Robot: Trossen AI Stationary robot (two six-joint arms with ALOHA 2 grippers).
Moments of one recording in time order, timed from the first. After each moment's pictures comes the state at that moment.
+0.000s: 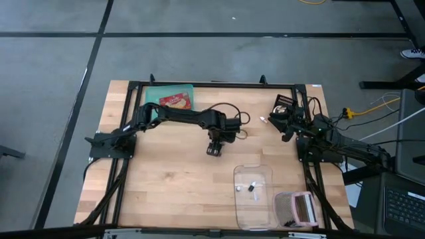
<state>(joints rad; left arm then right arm) 0.08 2.23 1.85 -1.01 0.04 0.27 -0.33 0.10 0.03 0.15 -0.04 0.46</state>
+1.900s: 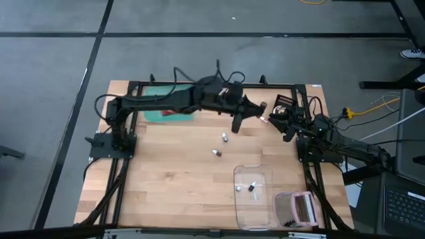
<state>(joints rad) 0.11 1.87 1.85 0.01 0.21 -0.27 -0.33 0.10 0.03 0.17 -0.07 0.52</state>
